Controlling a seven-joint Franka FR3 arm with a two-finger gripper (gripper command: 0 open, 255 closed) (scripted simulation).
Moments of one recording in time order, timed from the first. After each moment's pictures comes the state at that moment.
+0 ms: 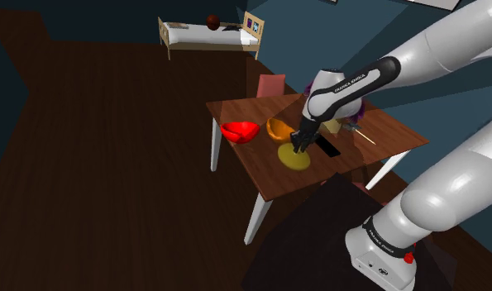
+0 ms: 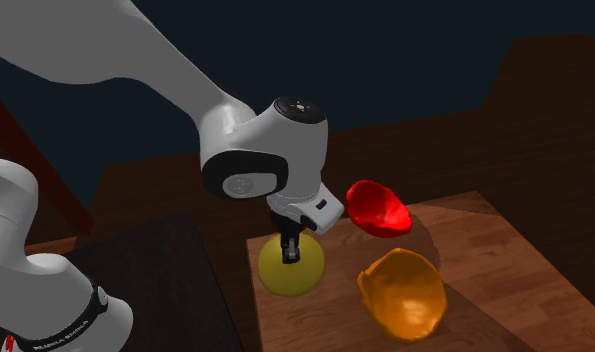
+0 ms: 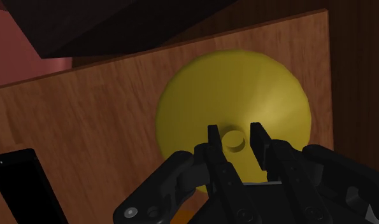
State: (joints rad) arm -0.16 -0.06 -0.06 -2.62 0.04 2.50 0.17
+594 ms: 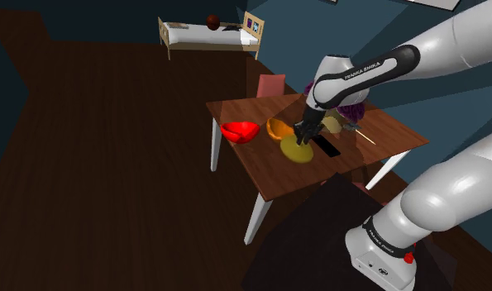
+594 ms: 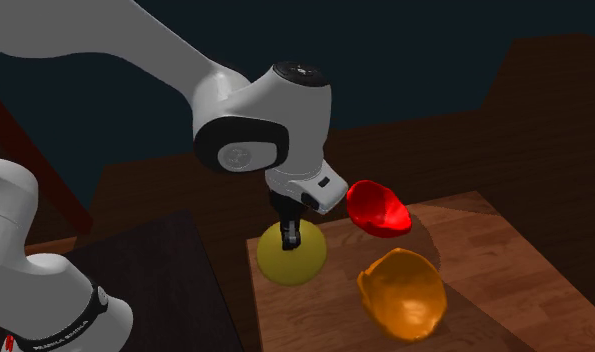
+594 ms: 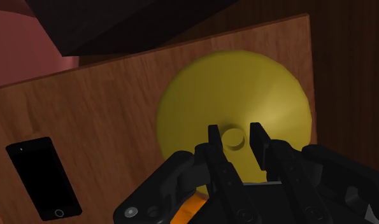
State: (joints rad) arm -0.16 -0.16 -0.06 -2.59 0.02 2.36 0.19
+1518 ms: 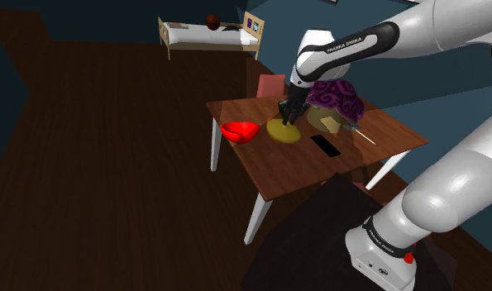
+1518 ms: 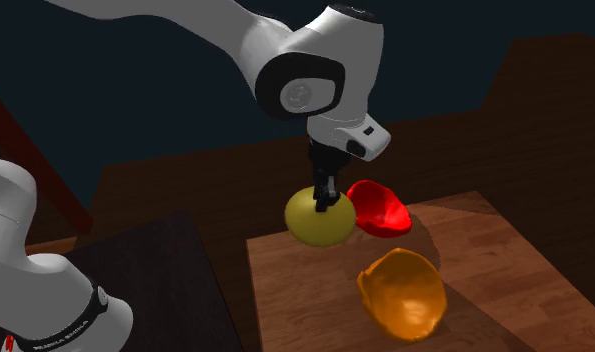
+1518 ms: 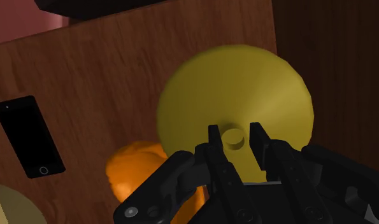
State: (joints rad) arm -0.13 -0.02 -0.02 -2.27 0.04 2.18 0.25
